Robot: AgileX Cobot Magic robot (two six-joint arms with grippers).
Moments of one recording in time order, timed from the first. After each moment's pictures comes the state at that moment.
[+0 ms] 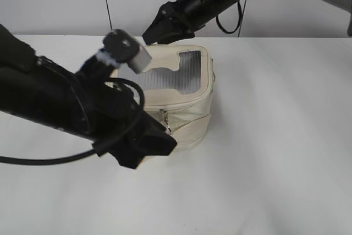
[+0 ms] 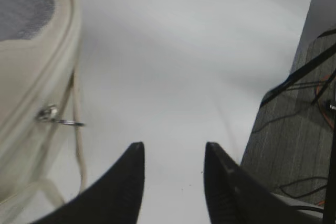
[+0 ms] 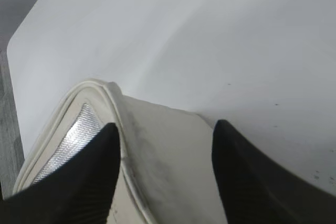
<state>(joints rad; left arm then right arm) -0.70 1.51 -0.78 -1.11 0.53 1.27 0.38 2.46 -2.20 0.94 1.13 -0.68</state>
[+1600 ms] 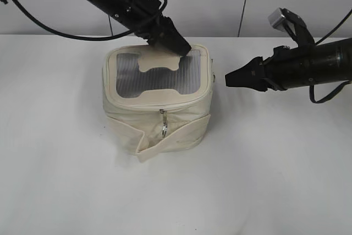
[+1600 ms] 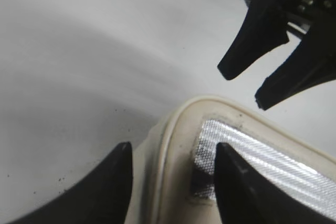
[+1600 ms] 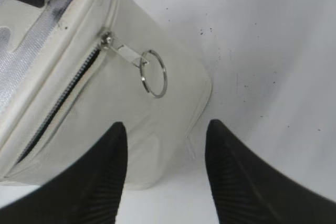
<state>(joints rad) -0.39 2.25 -1.90 -0.90 1.12 1.17 0.12 1.88 -0.94 1.55 0.66 -1.59</state>
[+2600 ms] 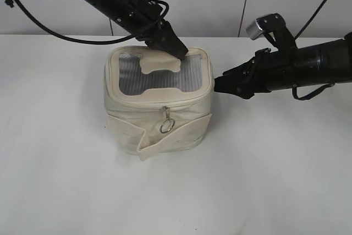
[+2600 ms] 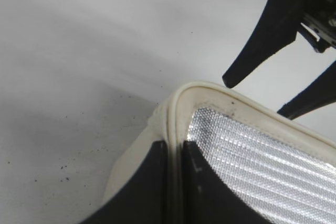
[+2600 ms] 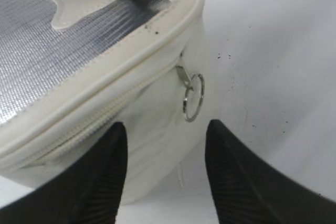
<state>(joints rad) -0.40 2.27 -1.91 -0.86 1.11 1.13 0.20 1.90 -0.94 1.64 0.61 -1.94</state>
